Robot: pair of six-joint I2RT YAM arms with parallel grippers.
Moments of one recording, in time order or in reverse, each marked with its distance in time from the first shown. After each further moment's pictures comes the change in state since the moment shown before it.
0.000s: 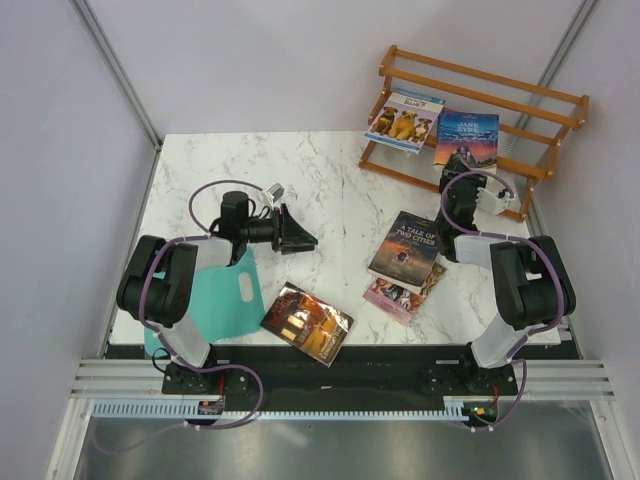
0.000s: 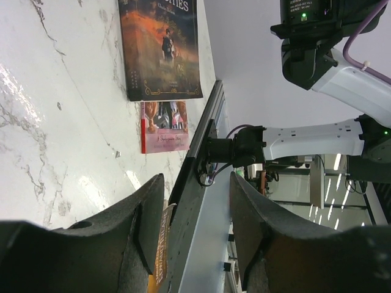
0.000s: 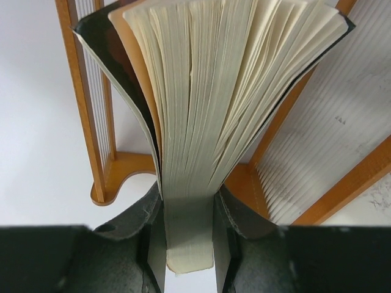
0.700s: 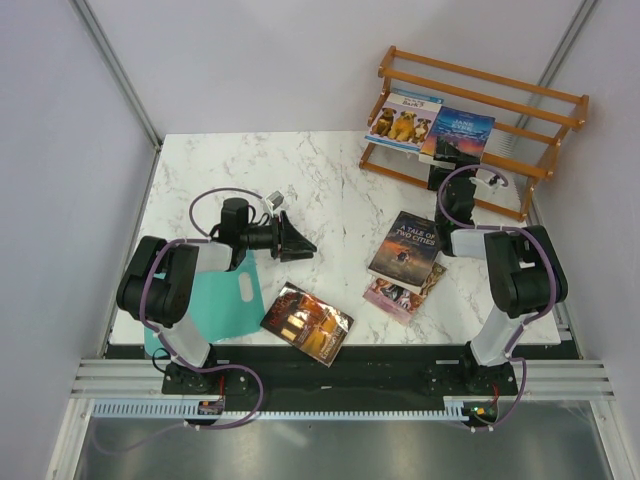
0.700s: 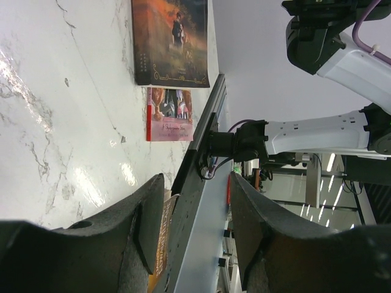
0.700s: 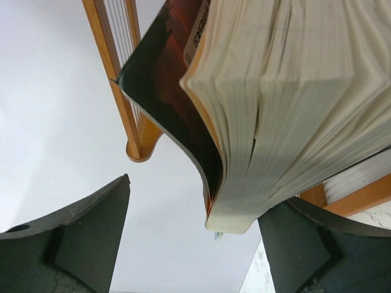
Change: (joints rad) left arm 0.000 0.000 -0.052 0.003 0.001 0.000; right arm -0.006 0.093 0.055 0.138 -0.227 0.061
